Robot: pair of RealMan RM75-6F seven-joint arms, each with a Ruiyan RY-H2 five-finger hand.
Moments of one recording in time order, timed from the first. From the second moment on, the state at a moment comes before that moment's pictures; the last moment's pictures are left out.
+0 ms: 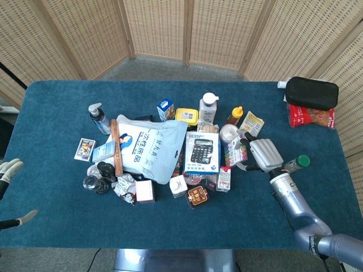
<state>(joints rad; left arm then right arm) -0.01 -0.78 0.04 -1.96 1.66 1.56 -0.21 0.60 -1.34 0.16 -1.41 -1.36 1.05 0.16</state>
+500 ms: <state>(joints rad) 0.00 -0.77 0.05 -1.95 1.69 1.58 -0.25 0.54 -1.11 0.20 -1.69 -1.41 1.18 0.10</state>
